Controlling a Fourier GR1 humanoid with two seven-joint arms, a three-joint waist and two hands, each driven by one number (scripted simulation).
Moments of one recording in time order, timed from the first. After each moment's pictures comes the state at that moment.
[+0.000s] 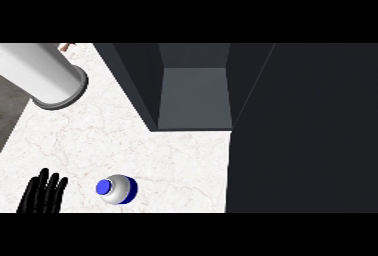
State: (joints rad) left arm 0.65 0.00 -0.20 -2.23 -0.06 0.03 -0.10; right arm 0.65 -0.08 0.17 -2.43 -0.18 0.20 0.06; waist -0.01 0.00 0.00
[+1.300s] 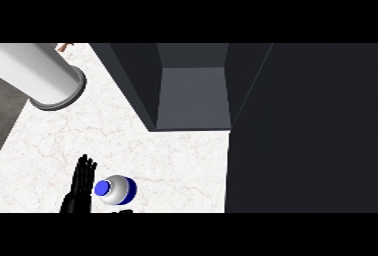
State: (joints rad) left arm 0.22 0.02 0.09 -1.23 0.06 -0.01 -0.60; right arm 0.91 -0.11 0.20 -2.48 -0.14 0.30 -0.14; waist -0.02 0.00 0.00
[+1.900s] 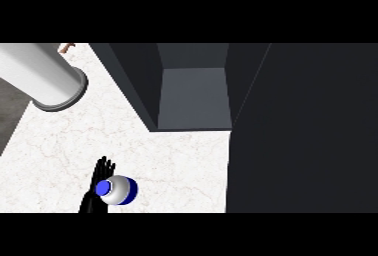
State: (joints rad) left arm 0.07 0.02 0.09 -0.86 0.12 -0.16 -0.84; right arm 0.98 -0.11 0.20 -2.48 -0.12 0.33 -0.21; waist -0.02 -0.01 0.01
